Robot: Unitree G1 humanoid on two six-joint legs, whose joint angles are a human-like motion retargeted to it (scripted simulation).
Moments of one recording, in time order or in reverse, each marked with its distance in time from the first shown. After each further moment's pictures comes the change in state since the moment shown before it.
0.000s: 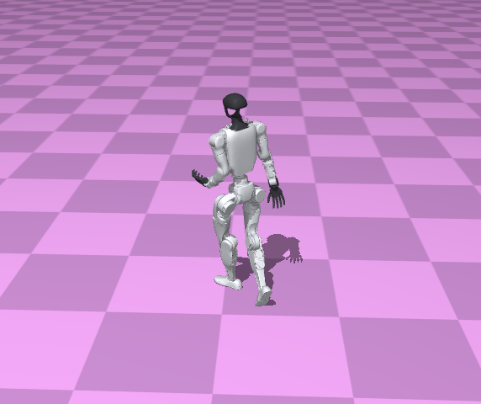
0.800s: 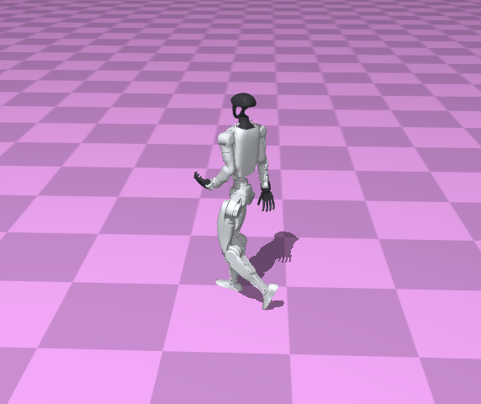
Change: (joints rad) left arm -0.032 0.011 -0.135 0.046 0.049 0.042 -0.089; right arm -0.077 -0.039 -0.118 0.006 0.270 0.039 0.016; waist -0.248 0.063 0.037; left_leg 0.141 -0.030 -0.305 0.779 0.331 -0.431; right_leg -0.223 -0.180 0.045 -0.419 -0.439 -0.206
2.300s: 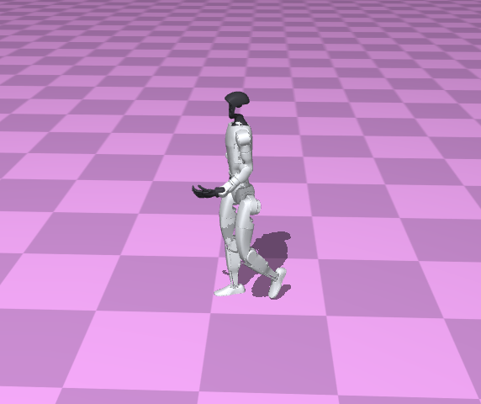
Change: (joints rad) left arm -0.030 -0.017 0.102 -0.069 0.046 0.046 -0.027; right arm -0.031 -0.064 -0.011 -0.028 0.151 -0.026 -0.042; waist 0.075 -0.024 -0.007; left_leg -0.081 0.097 0.204 0.031 -0.121 0.233; right_leg 0.052 -0.062 -0.017 -0.014 -0.025 0.149
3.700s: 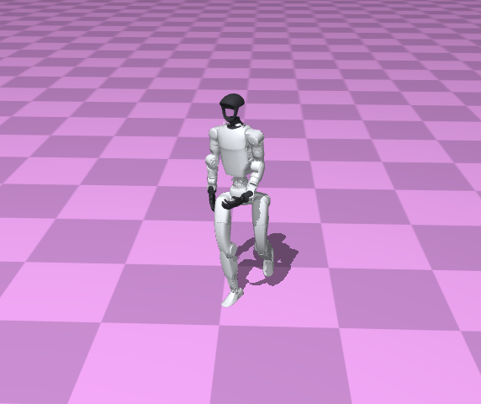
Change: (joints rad) left arm 0.049 0.016 -0.019 0.036 -0.024 -0.027 -0.023; right arm -0.004 0.055 0.042 -0.003 -0.038 0.022 0.089; waist -0.052 0.030 -0.022; left_leg 0.124 -0.075 -0.107 -0.096 0.157 -0.247; right_leg -0.159 0.036 -0.002 0.206 -0.076 -0.164
